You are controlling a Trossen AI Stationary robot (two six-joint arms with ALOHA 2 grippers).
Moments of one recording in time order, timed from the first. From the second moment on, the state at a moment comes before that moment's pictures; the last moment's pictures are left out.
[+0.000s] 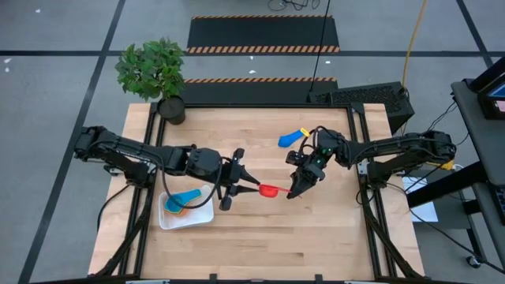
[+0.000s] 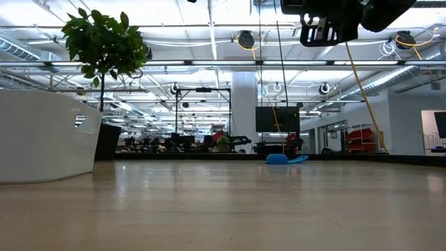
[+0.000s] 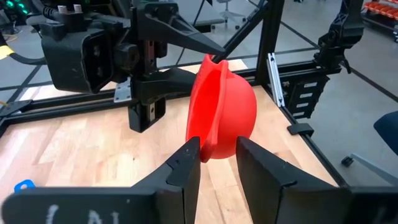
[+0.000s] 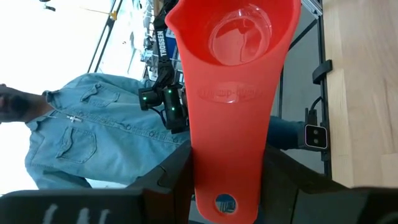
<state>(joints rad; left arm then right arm) -0.19 1.42 1.15 -0.05 0.04 0.05 -0.10 1.27 0.65 0.62 -1.02 1.34</state>
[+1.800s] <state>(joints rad) -0.26 0.94 1.15 -0.27 -0.46 0.18 -0.25 1.11 0.65 0.50 -0.49 1.33</state>
